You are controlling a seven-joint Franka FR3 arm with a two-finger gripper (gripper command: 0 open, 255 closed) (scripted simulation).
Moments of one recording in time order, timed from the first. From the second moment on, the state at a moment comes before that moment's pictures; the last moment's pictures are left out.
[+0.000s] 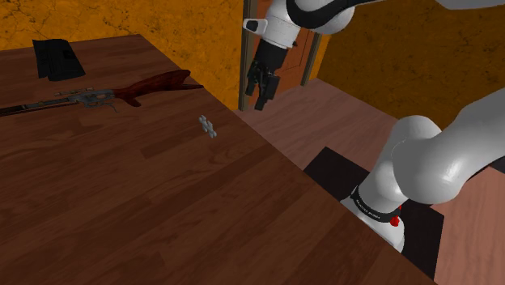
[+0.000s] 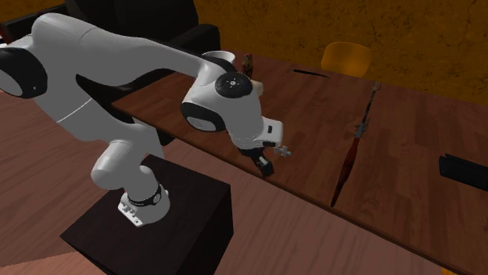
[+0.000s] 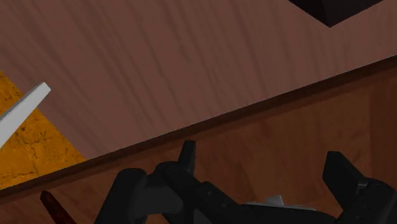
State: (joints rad) arm 0.32 -0.47 -0.13 -2.44 0.27 2.08 -0.93
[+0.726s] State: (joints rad) arm 0.58 -0.29 -0.20 -2.31 0.57 2.25 -1.54
